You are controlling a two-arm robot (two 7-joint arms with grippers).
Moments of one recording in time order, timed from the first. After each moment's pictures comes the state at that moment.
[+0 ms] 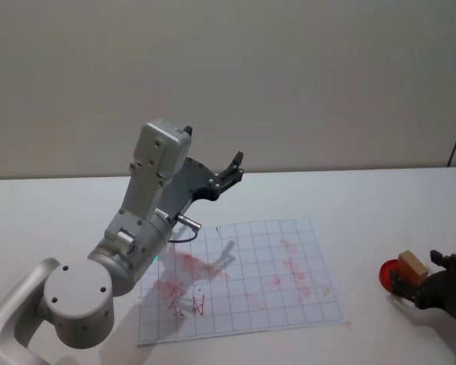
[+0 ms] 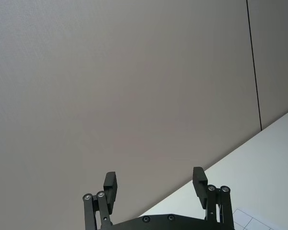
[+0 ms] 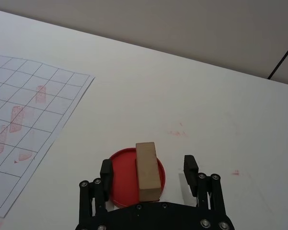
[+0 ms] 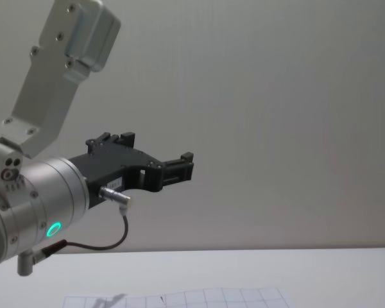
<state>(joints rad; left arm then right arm) -0.24 0.38 0.45 -1.63 -0.20 0.01 -0.01 -0.07 0.43 -0.19 -1.63 0.23 0.28 0.18</state>
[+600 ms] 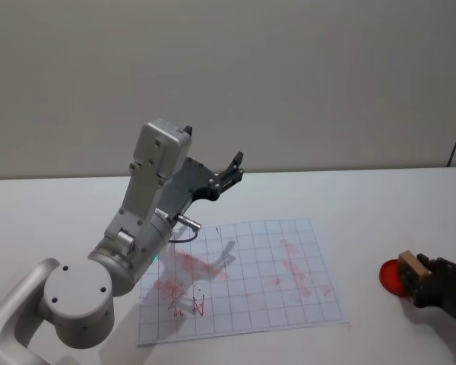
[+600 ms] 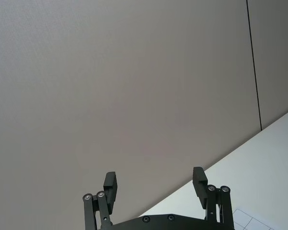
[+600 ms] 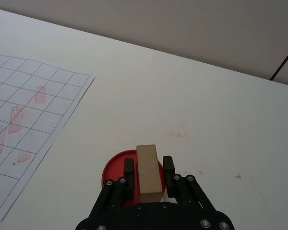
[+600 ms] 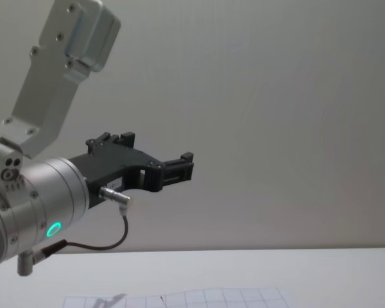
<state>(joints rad) -0.24 0.38 0.45 -1.63 -0.20 0.01 -0.01 -0.06 0.43 -0.19 -1.62 0.22 0.28 0.19</state>
